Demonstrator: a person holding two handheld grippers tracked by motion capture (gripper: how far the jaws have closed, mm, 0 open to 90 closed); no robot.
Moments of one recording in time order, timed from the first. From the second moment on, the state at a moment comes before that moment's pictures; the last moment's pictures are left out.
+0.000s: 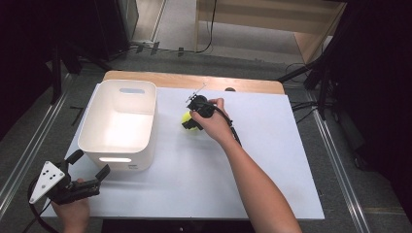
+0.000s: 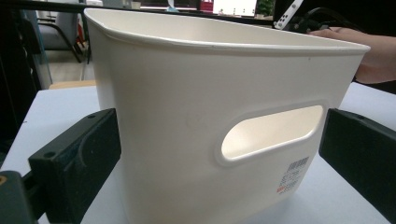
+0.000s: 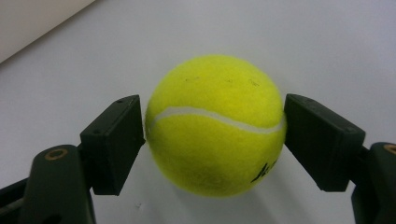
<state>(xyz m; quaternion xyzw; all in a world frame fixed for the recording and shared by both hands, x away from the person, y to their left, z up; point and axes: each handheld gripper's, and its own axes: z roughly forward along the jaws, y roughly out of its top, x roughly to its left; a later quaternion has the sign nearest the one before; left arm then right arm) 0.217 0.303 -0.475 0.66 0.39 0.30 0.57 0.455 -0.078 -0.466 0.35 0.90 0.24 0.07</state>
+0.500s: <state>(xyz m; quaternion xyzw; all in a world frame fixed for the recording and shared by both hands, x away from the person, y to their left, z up) 0.218 0.303 -0.475 0.66 0.39 0.30 0.57 0.456 -0.077 -0.471 0.36 0.90 0.24 0.08</state>
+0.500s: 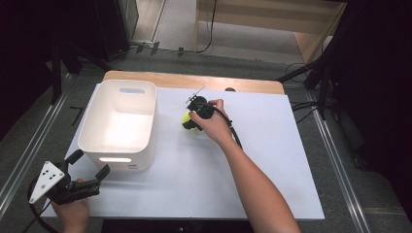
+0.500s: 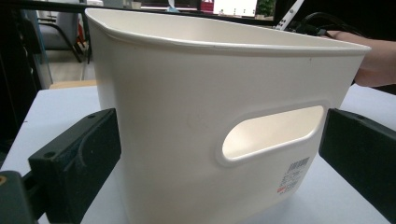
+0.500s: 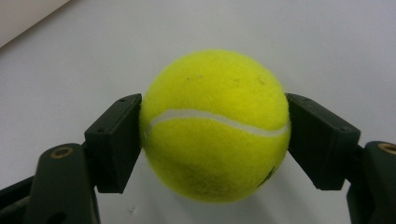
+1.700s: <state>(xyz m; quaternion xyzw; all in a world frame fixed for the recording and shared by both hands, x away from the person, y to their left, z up) 0.218 0.303 -0.475 0.66 0.39 0.29 0.57 0.438 -0.073 -0.448 0.32 0.91 0.26 0.06</state>
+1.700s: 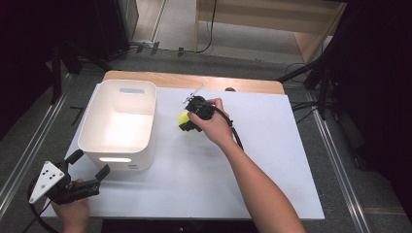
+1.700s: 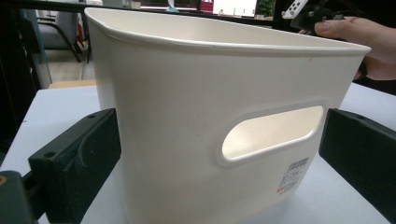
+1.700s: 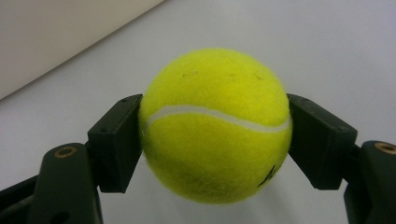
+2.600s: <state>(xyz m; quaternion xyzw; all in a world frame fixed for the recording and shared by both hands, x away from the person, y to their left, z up) 0.218 0.303 -0.475 0.66 0.39 0.29 0.57 0.423 -0.068 -0.416 0.28 0.91 0.30 0.05</state>
